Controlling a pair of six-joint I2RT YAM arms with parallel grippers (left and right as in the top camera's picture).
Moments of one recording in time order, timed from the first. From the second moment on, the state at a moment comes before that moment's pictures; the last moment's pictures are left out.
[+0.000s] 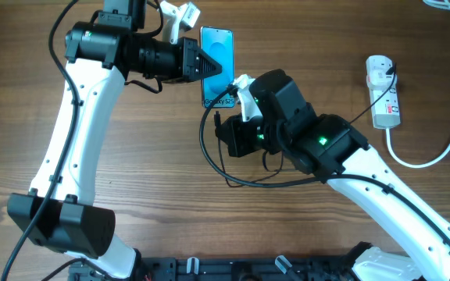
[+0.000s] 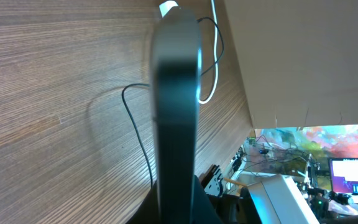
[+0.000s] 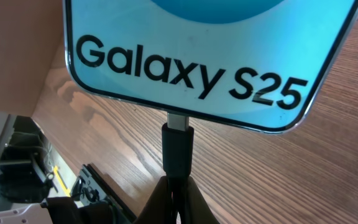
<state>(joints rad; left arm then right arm) -0.19 1.76 1.85 -1.16 0.89 -0.15 0.70 1.40 1.30 -0.72 -0.34 0.47</state>
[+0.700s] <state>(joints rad) -0.19 1.76 1.85 -1.14 0.97 -0.15 0.70 1.33 1.30 -0.76 -0.29 0.49</state>
